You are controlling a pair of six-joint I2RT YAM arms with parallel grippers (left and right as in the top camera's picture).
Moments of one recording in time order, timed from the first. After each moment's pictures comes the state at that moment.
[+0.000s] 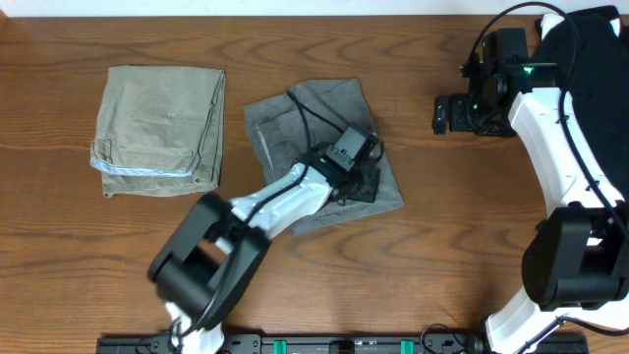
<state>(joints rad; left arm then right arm) -0.70 1.90 1.17 -0.34 0.18 -0.49 0.04 1.85 1.55 -1.00 -0.08 0.10</state>
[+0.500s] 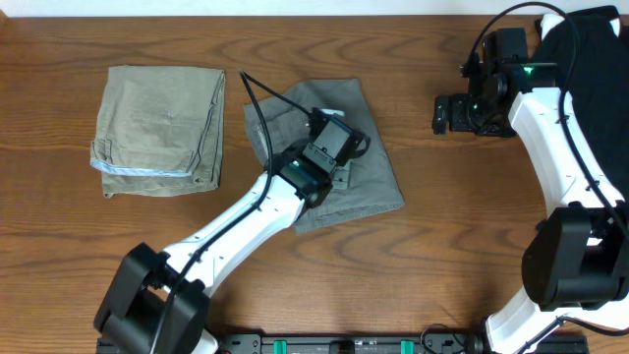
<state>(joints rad) -0.68 1.66 1.16 -0.55 -0.26 -0.49 0.04 1.85 1.55 -1.00 -0.08 0.10</state>
